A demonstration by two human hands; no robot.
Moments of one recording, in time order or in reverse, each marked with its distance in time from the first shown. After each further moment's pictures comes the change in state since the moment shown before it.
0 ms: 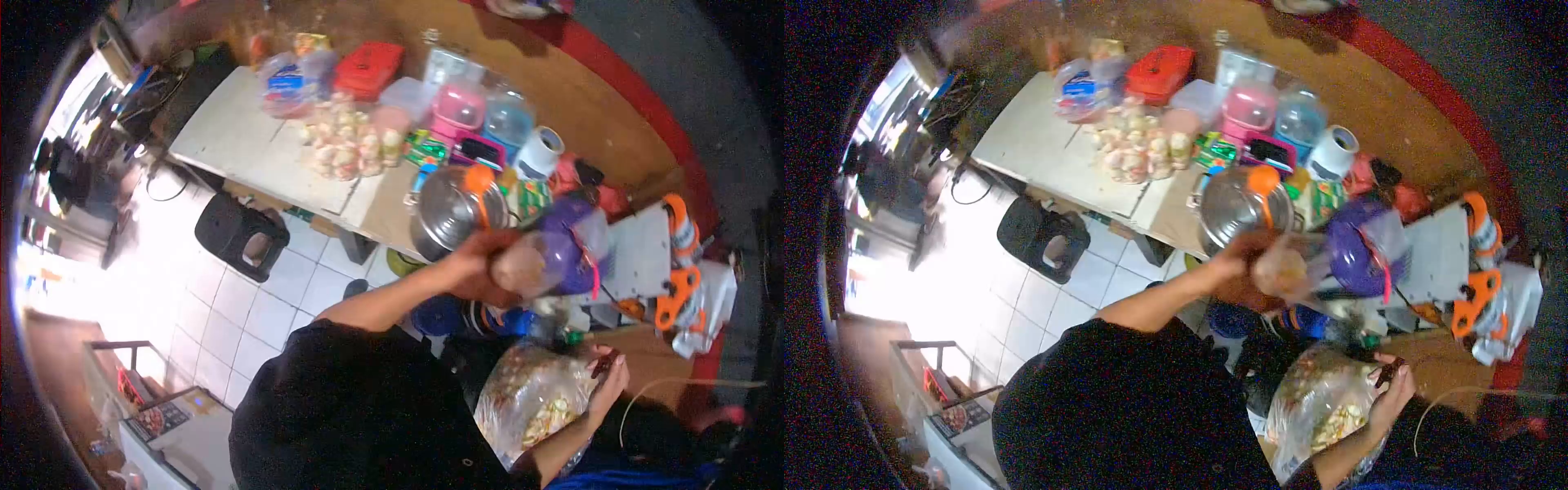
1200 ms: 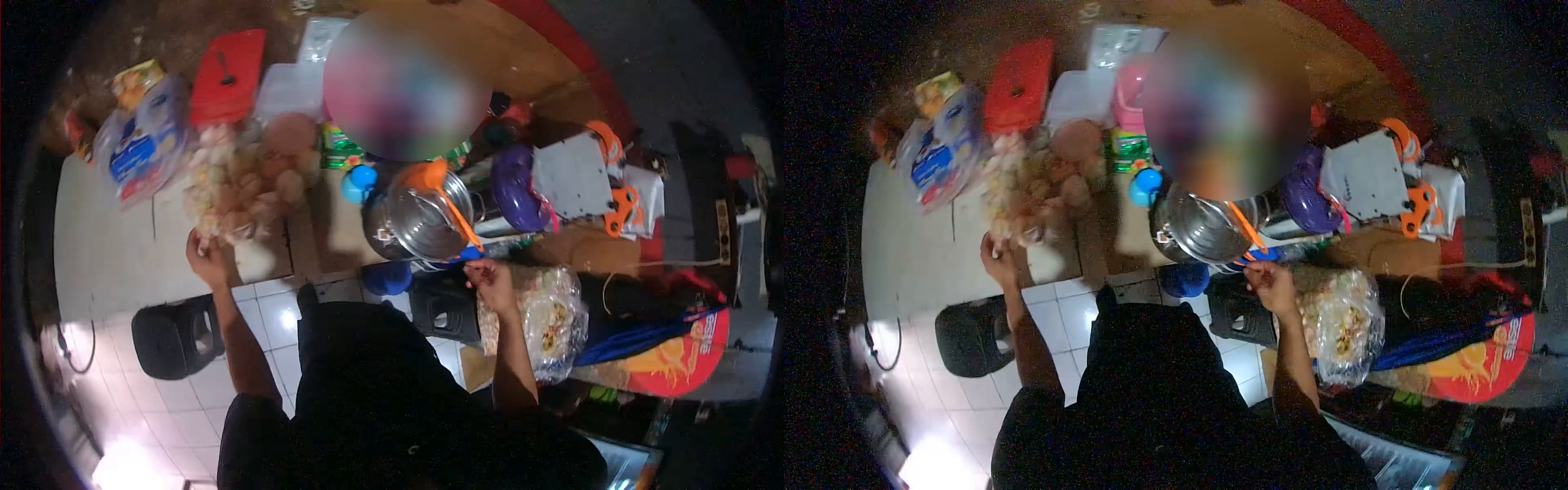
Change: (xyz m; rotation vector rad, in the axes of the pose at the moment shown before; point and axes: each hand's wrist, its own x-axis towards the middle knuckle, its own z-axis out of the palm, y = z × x) left_hand -0.174 0.182 -0.495 1.259 1.284 0.582; right_hand 0.024 0.016 0.285 0.033 -0.162 0.423
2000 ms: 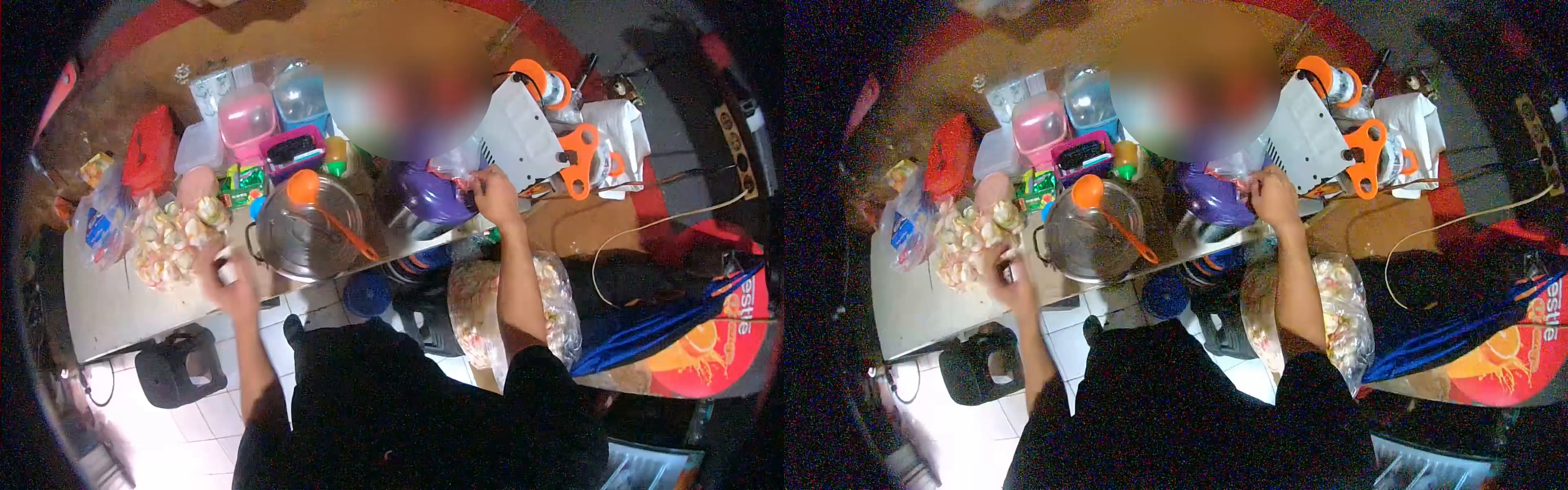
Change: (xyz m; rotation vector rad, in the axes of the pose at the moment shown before) left_hand -0.182 0.354 0.115 -0.173 -0.132 0.443; right_hand 0.139 -0.013 -0.237 -0.799 0.390 -0.458
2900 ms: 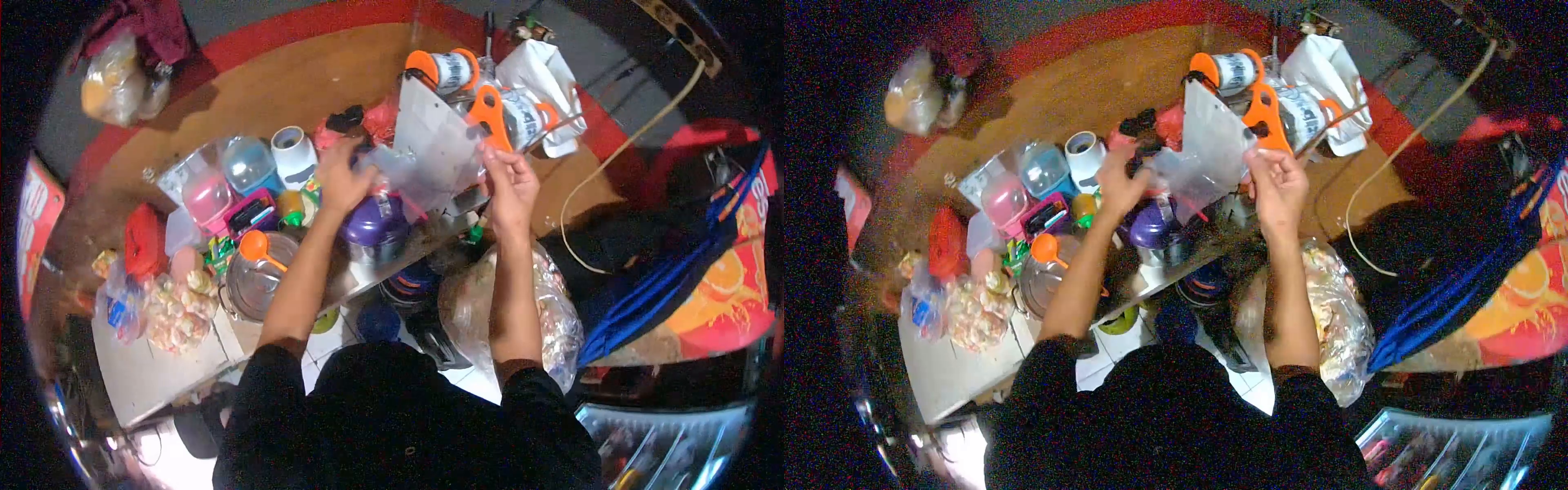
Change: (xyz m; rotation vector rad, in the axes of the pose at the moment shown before) left_hand -0.006 0.155 0.329 -0.151 -0.406 0.396; right_hand -0.053 0.030 -0.128 1.367 0.628 0.217
